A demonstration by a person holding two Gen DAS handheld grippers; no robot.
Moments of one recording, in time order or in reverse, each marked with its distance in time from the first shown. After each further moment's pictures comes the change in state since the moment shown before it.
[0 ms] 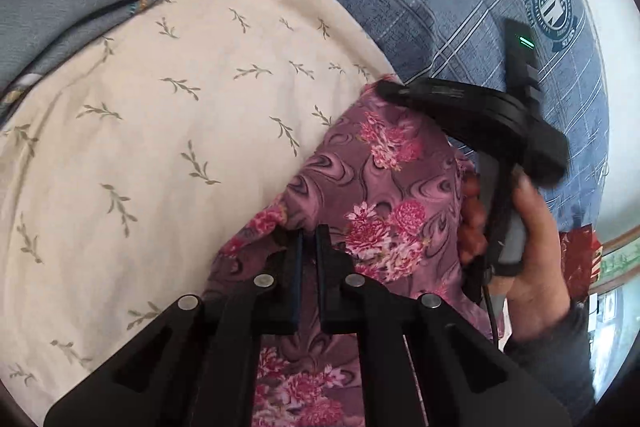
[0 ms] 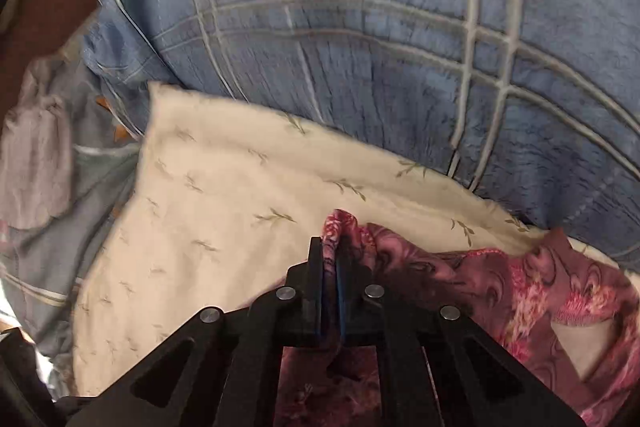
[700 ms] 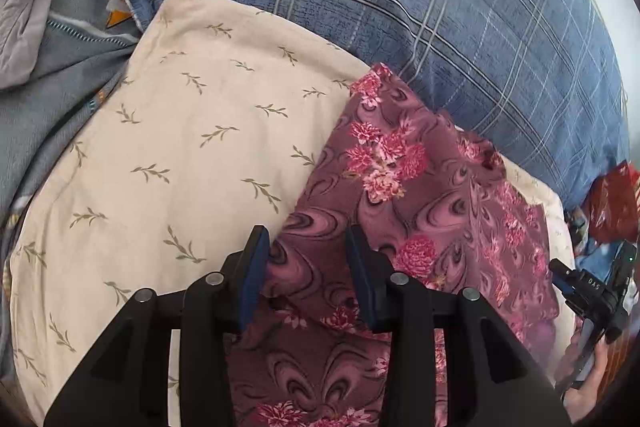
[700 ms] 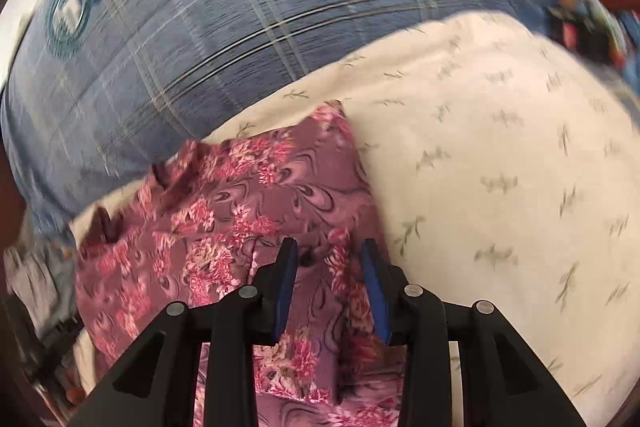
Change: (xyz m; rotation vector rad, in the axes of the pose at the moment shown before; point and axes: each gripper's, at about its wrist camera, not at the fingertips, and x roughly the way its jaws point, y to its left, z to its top) left arm 0.019 -0.027 0.019 0.272 -0.044 0.137; right arm -0.209 -0.196 -0.247 0.698 -0.265 -0.279
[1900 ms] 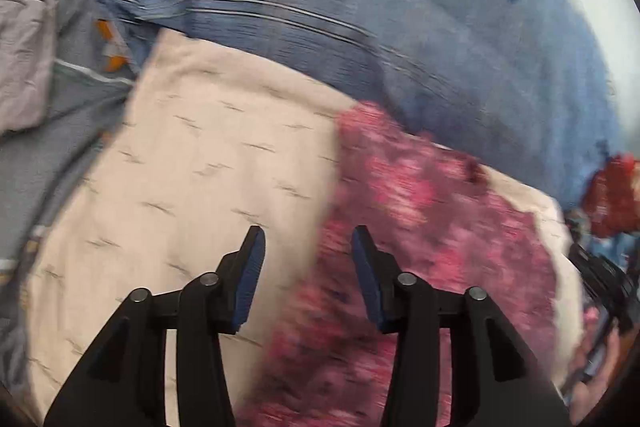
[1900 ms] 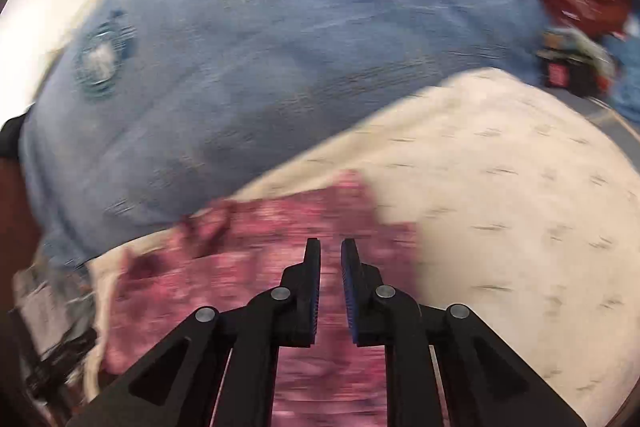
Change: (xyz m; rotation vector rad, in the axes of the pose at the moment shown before) left arm -0.022 -0.015 0.002 0.055 -0.086 -0.039; right arm -0.037 0.030 0.005 -0.056 -0.197 0.088
